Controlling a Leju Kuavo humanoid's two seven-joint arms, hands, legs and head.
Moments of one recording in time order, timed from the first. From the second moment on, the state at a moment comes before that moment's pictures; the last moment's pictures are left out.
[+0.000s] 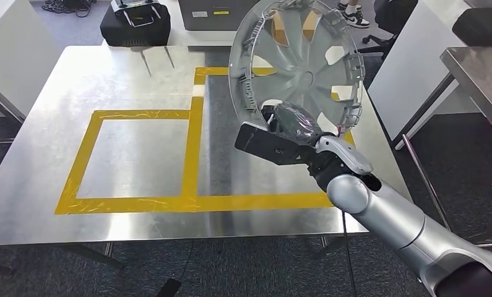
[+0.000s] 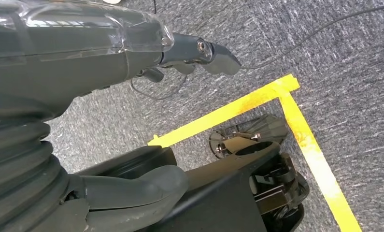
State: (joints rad) left arm -0.20 -0.02 -1.10 -0.22 0.72 0.22 0.06; right arm -0.90 -0.30 0.91 -1.50 0.33 0.14 0.50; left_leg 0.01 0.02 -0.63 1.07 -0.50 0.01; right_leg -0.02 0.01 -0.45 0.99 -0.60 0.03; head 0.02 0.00
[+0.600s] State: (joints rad) left arm -0.21 -0.03 -1.12 -0.22 0.66 0.18 0.04; right arm -0.99 -0.15 1.07 -1.06 0.59 0.37 0.35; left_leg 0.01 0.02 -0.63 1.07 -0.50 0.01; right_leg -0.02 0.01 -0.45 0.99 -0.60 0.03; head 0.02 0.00
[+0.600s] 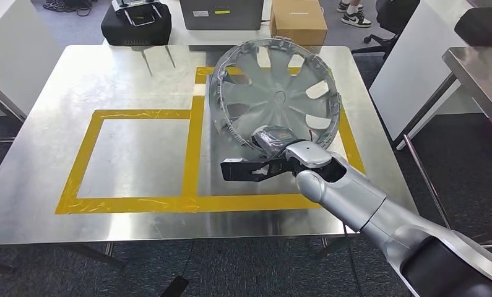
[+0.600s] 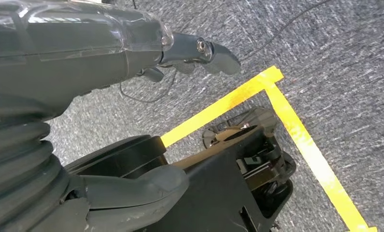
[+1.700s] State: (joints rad) left arm -0.22 -0.03 -1.13 -0.22 0.65 0.18 0.01; right arm -1.02 -0.09 1.16 -0.94 0.54 0.33 0.33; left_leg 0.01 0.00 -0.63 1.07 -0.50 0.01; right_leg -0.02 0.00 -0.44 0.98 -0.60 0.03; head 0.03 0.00
